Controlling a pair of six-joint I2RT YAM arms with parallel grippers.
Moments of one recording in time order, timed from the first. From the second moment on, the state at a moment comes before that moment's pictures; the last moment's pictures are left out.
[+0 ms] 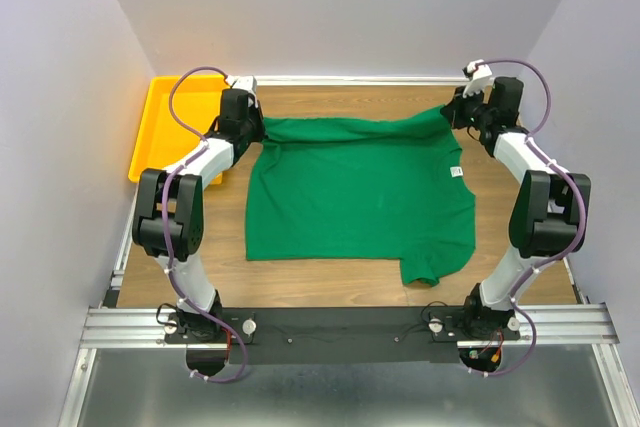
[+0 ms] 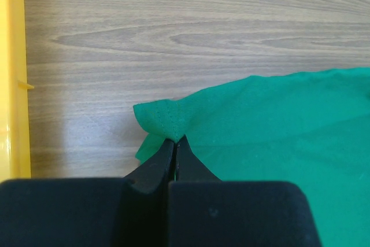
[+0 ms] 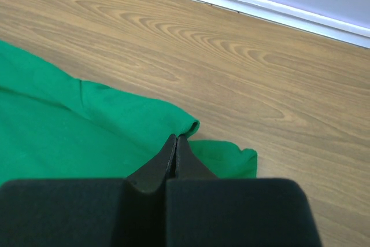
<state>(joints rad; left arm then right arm) -0.17 1.80 1.21 0.04 0.03 -0.27 -0.10 1.77 1.24 0.12 -0.52 -0.15</state>
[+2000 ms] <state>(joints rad) -0.15 2.14 1.68 -0.15 0.04 -0.04 -0.13 1.92 1.39 0.11 -0.51 -0.13</state>
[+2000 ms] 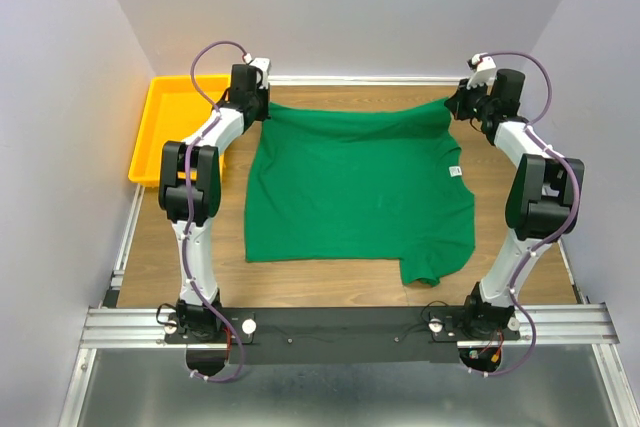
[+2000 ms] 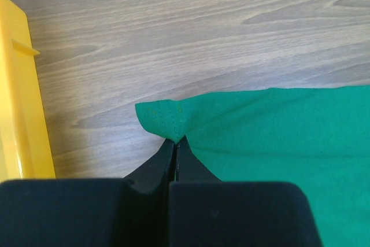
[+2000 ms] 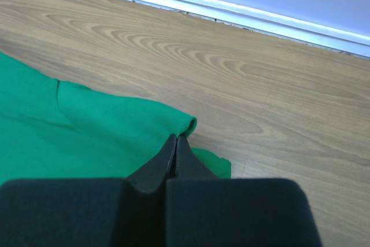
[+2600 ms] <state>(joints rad) -0.15 2.14 1.61 -0.18 -0.02 -0.04 -0.13 1.92 1.39 0.11 -0.51 -0.14</state>
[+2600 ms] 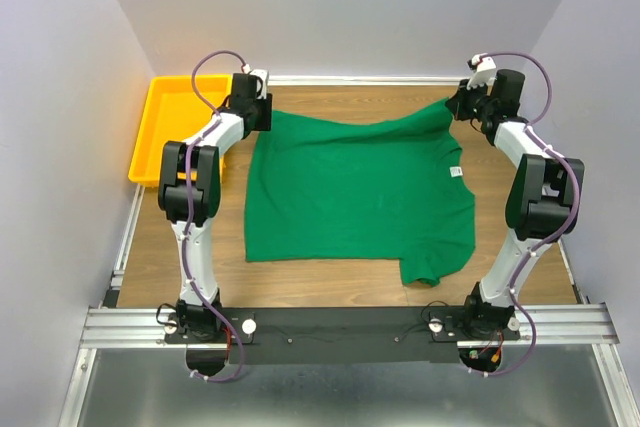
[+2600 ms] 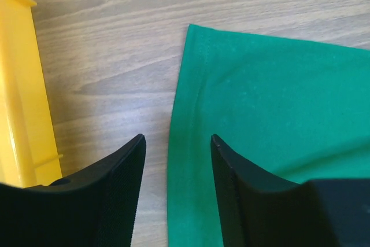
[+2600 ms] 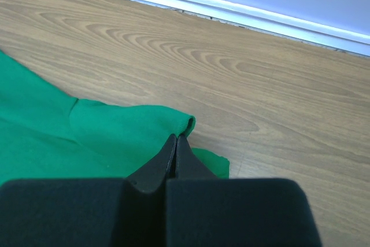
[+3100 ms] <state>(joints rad) -0.10 2.36 2.05 -0.35 0.13 -0.15 -0.15 1.93 1.41 0.11 -0.47 -0.15</state>
